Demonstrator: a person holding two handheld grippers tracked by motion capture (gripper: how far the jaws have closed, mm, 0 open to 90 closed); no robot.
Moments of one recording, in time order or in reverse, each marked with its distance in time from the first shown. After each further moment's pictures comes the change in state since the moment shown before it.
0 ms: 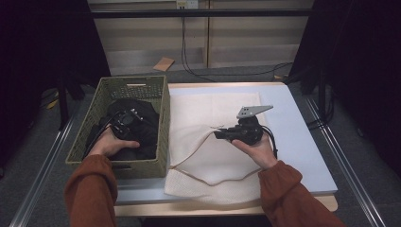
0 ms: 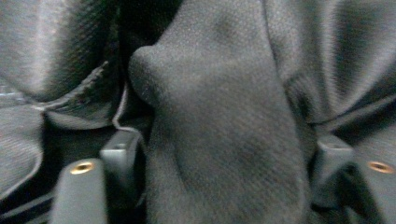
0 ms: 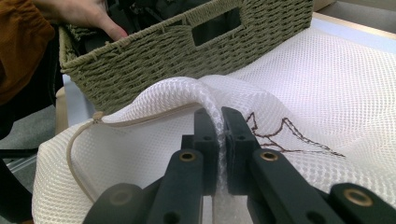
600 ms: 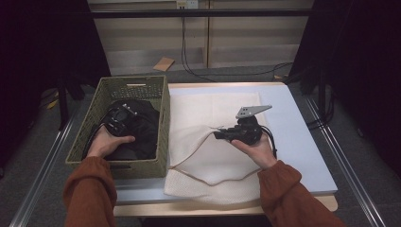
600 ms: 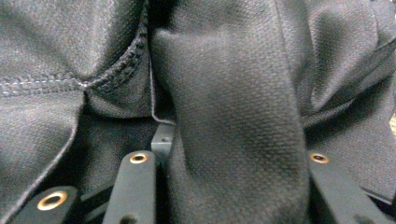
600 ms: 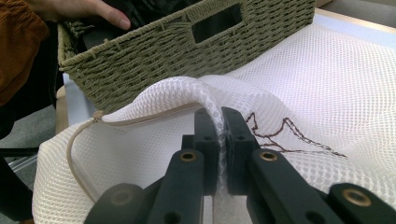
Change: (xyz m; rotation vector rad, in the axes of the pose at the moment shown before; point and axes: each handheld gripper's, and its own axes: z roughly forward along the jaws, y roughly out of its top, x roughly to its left) left arm 0.006 -0.005 -0.018 -0.089 -0.028 -0.091; right arm -0.001 -0.001 0.003 0.010 0.003 0.004
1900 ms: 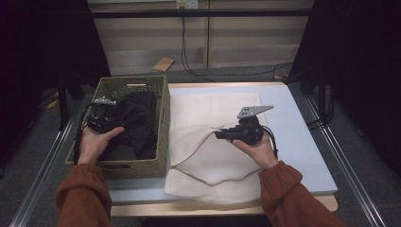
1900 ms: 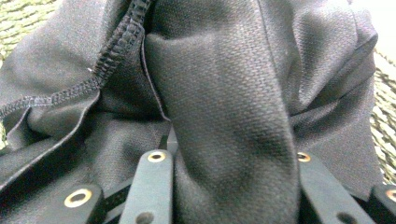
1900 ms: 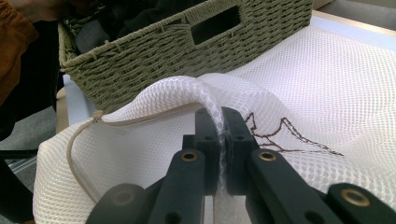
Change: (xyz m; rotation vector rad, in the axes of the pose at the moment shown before) left arm 0.009 -0.022 -0.049 -0.397 0.022 -0.117; right arm 0.001 0.000 -0.004 -0.005 -0.004 0.002
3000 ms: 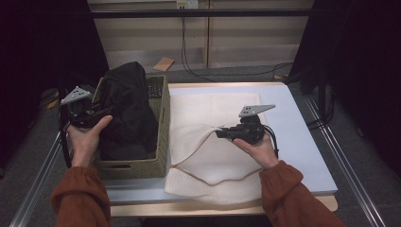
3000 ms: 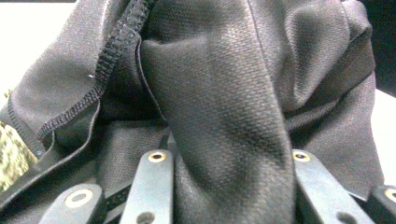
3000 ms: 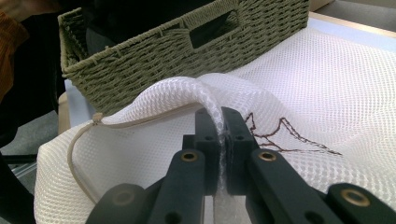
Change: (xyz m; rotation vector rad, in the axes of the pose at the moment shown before) left arm -0.004 0.006 -0.057 -0.428 -0.005 -0.030; right arm -0.002 0.001 -0.003 -0.014 0.002 0.018
